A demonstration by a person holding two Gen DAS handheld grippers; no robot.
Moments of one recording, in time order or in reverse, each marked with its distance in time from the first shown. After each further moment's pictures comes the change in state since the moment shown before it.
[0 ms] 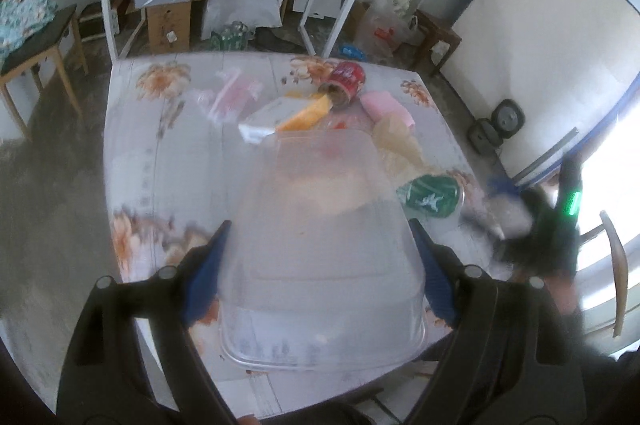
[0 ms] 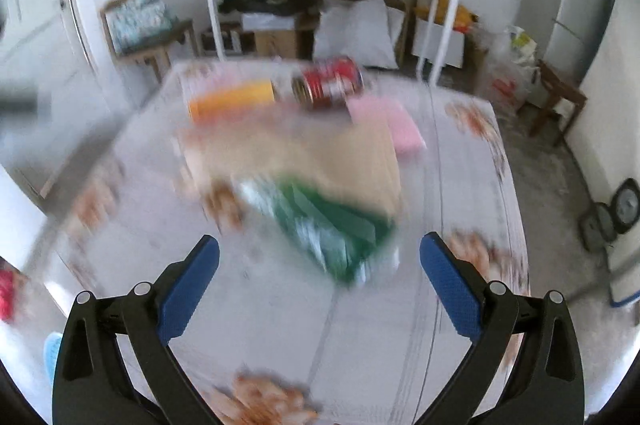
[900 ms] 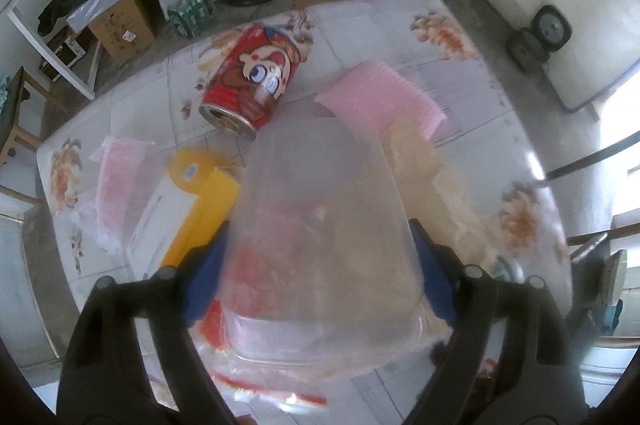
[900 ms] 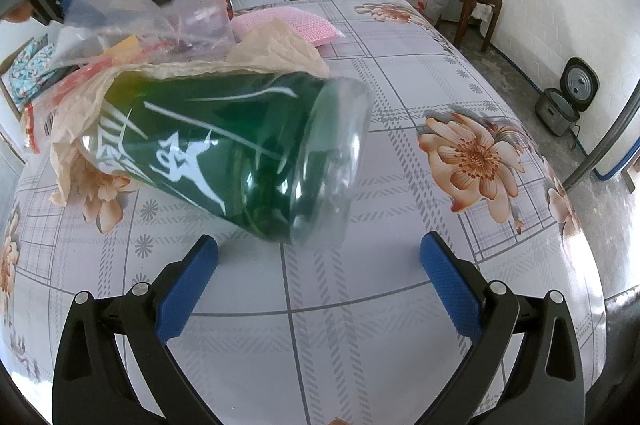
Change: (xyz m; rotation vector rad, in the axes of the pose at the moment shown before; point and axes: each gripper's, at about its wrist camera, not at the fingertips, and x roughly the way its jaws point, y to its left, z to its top) left arm 0.224 -0.114 0.138 0.220 0.305 0.176; right arm 0.089 -0.021 -0.094 0.337 0.077 -0.269
